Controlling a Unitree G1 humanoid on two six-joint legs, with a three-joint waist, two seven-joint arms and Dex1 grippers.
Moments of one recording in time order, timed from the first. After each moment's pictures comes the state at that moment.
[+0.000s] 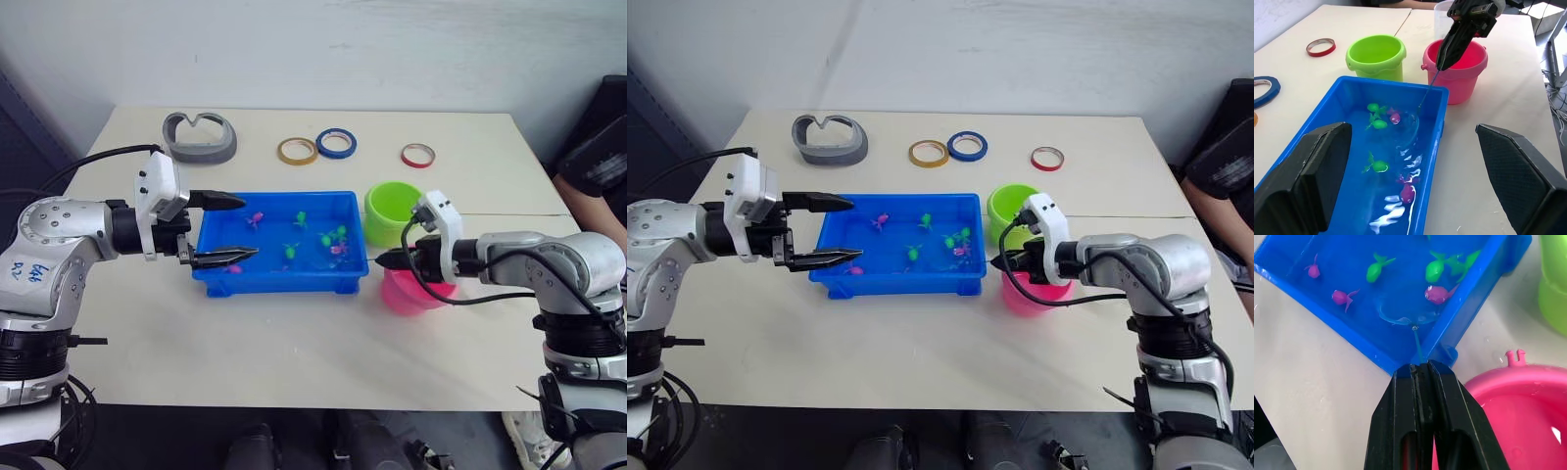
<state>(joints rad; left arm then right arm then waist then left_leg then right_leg) -0.54 0.87 0.12 -0.17 -0.50 0.53 -1.09 -0.65 -0.67 0.00 -0.24 0.73 1.37 0.61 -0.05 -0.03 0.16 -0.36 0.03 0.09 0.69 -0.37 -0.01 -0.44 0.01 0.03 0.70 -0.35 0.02</state>
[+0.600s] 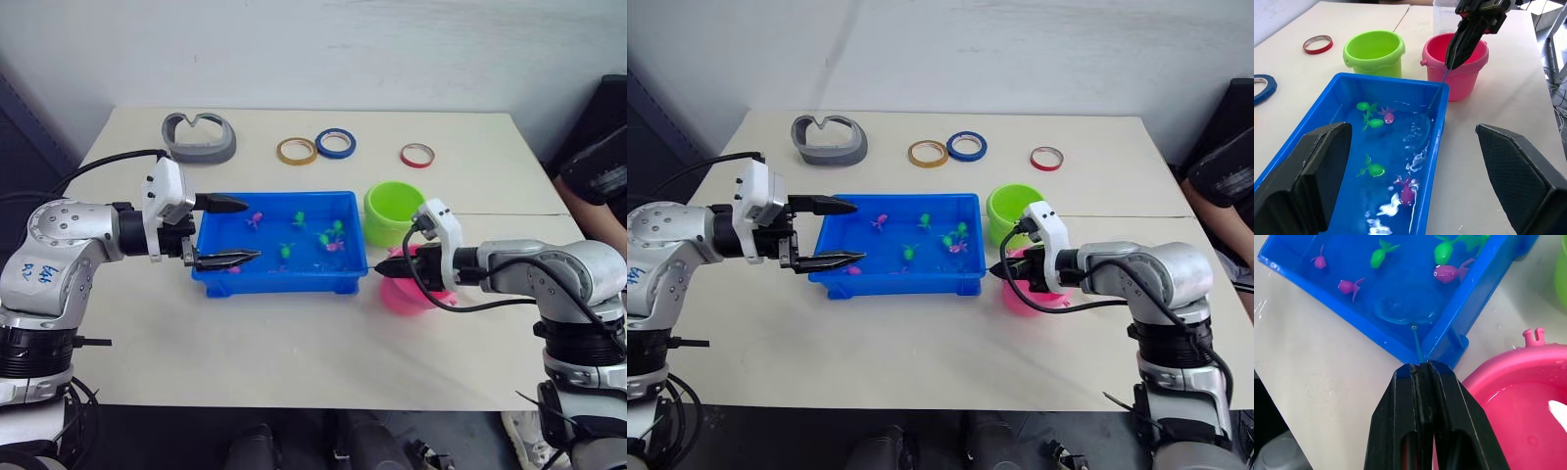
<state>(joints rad) -0.54 0.86 0.09 -0.15 -0.48 0.49 -1.09 -0.67 -0.59 -0.08 -0.19 0.72 1.46 0.53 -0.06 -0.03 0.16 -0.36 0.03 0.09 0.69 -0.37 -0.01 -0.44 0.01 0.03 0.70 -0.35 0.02</state>
